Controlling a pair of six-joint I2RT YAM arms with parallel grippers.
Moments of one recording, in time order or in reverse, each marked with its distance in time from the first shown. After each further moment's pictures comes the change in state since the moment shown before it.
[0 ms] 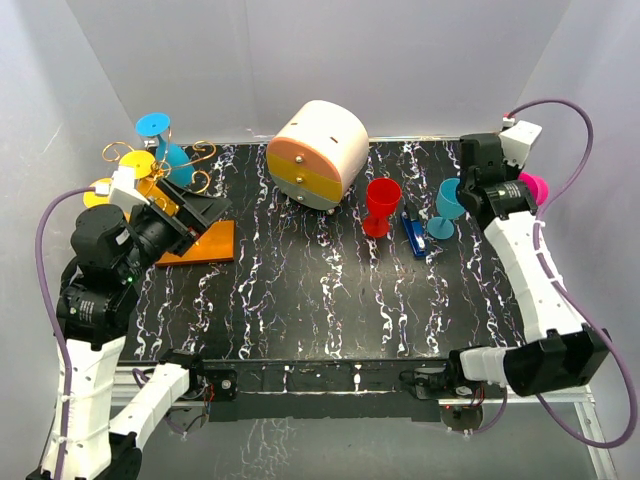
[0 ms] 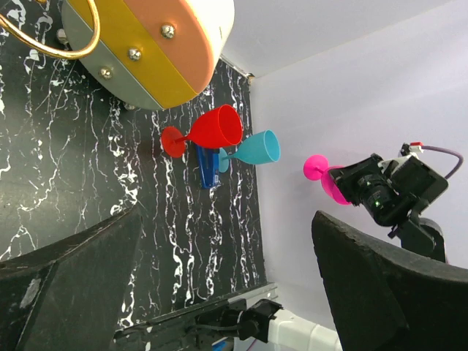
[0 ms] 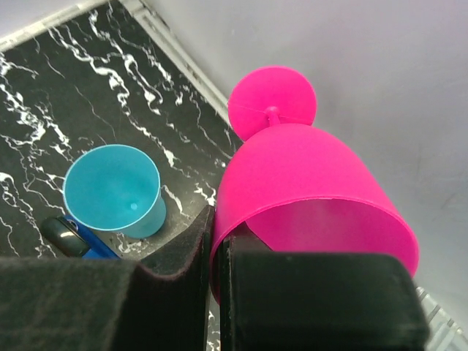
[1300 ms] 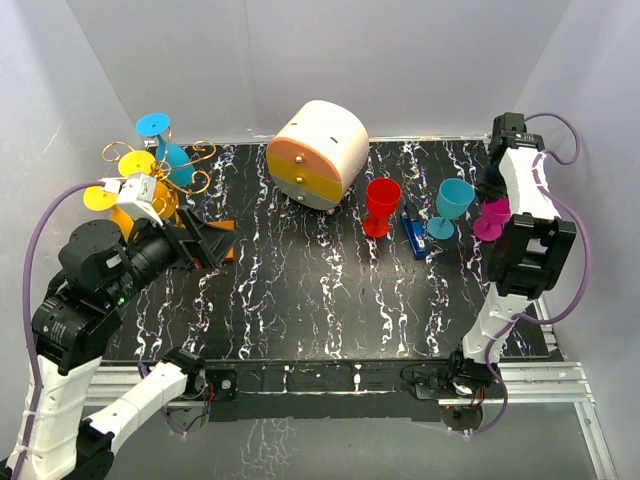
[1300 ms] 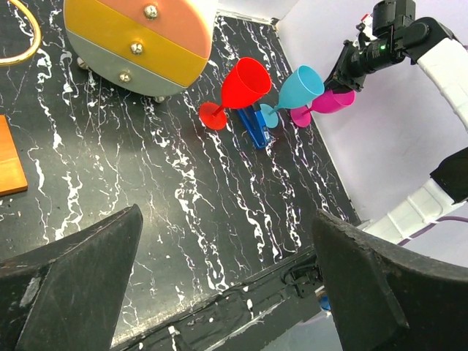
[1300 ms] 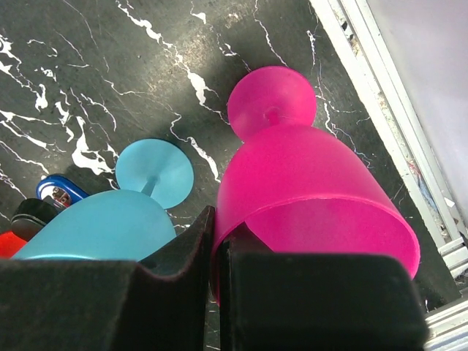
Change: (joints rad) left arm -0.280 -0.023 0.118 -0.151 -0.156 0.386; right arm -0.396 0.656 0.399 -0.274 -0.671 0.048
